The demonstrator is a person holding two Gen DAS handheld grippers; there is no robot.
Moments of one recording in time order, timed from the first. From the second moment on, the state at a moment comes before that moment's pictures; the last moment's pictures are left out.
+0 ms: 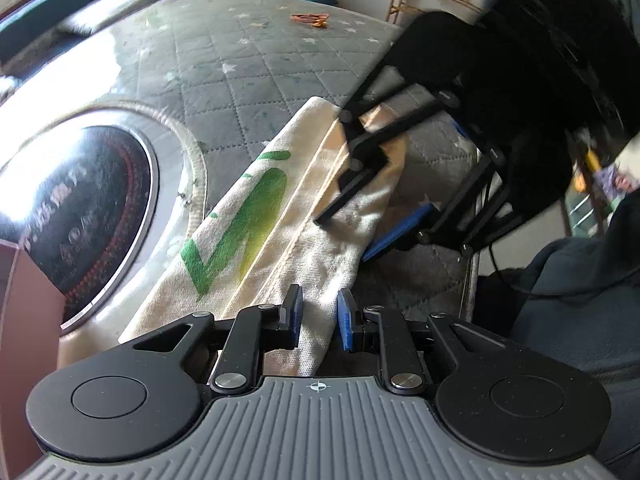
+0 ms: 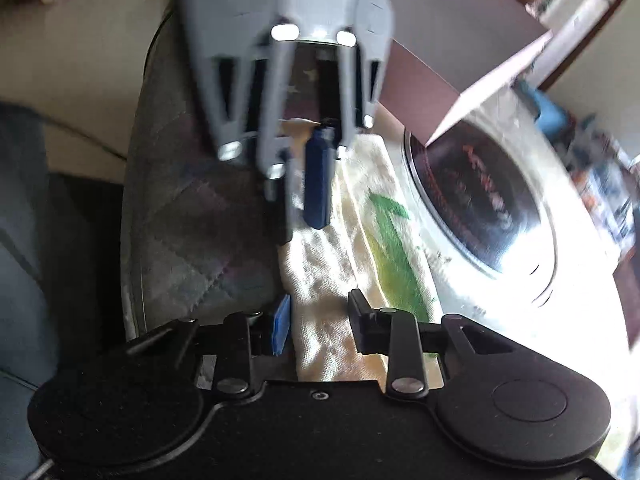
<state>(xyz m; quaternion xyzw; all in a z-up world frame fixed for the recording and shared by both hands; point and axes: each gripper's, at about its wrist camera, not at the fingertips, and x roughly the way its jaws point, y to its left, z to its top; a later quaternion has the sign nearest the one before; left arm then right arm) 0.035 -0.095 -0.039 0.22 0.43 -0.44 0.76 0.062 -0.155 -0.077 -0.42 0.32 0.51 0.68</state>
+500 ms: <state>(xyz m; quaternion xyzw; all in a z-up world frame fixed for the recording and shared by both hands) 0.006 -0.125 -0.043 0.34 0.34 -0.43 0.76 0.099 -0.166 -0.069 -0.31 0.41 0.53 0.67</state>
